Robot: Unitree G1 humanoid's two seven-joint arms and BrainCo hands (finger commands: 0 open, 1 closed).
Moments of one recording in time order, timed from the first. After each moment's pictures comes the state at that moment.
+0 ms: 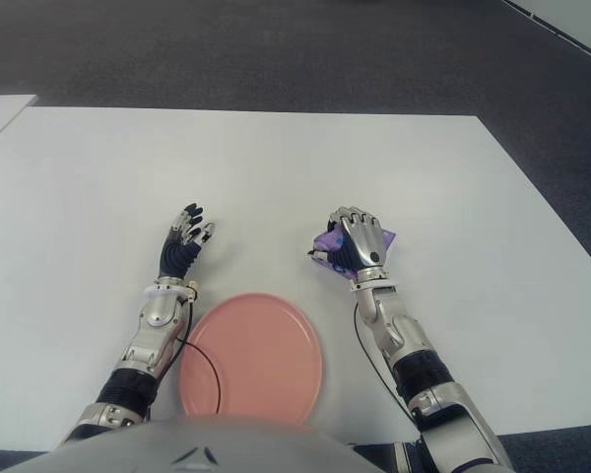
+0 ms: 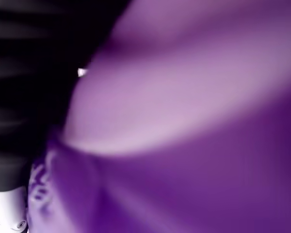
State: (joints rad) left arm -0.04 -0.03 -0.03 0.44 0.13 -0.34 0.21; right arm -0.16 -0.45 0.34 0.40 -0.82 -0.17 -0.57
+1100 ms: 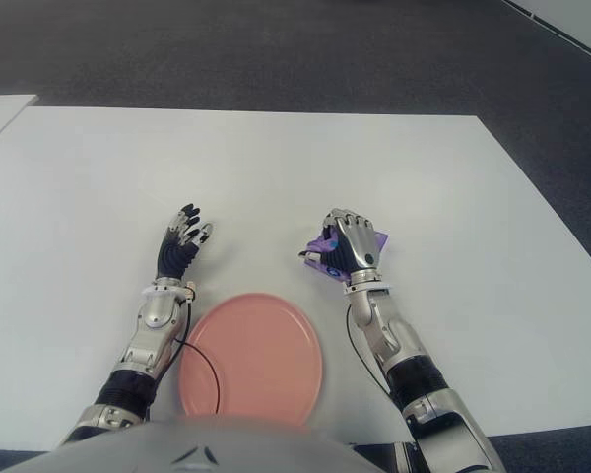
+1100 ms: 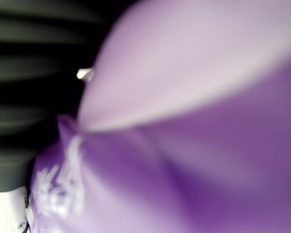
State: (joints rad) left arm -0.04 -0.03 -0.02 0.43 0.13 -0.34 0.21; right arm -0.13 -0.42 0.34 0.32 -0.77 -0.16 -0.52
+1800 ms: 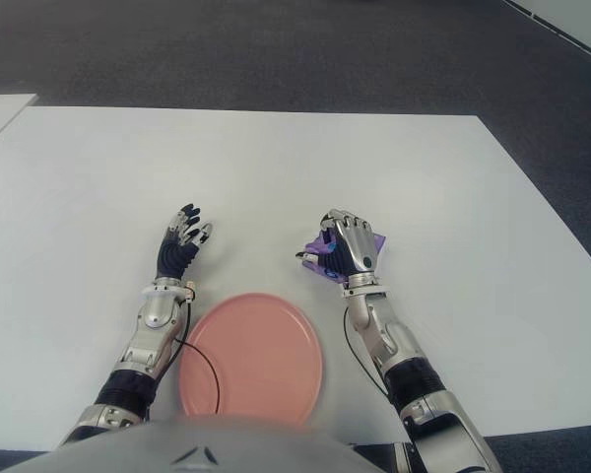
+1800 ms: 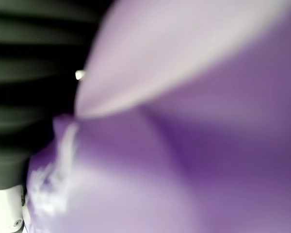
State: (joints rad) left arm -0.04 -0.03 -0.02 0.43 0.14 -0.35 0.21; right arm -0.12 -0.40 0.33 0.34 -0.78 -0.21 -0.59
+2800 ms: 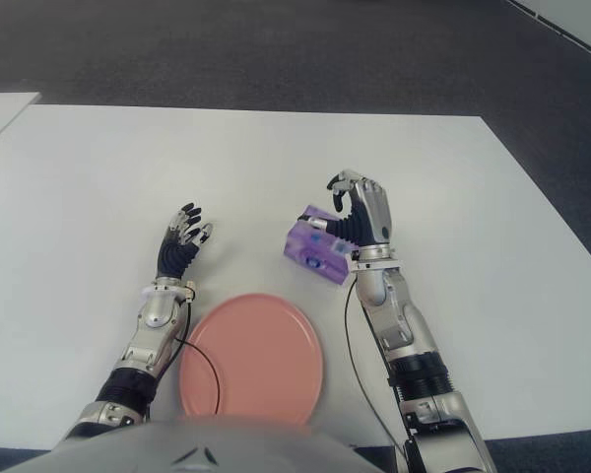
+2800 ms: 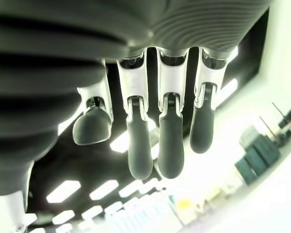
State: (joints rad) left arm -0.06 -0.03 -0.01 0.48 0.14 -0.39 0.21; right arm -0.16 -0.37 0.11 -0.08 -0.62 -0.23 -0.36
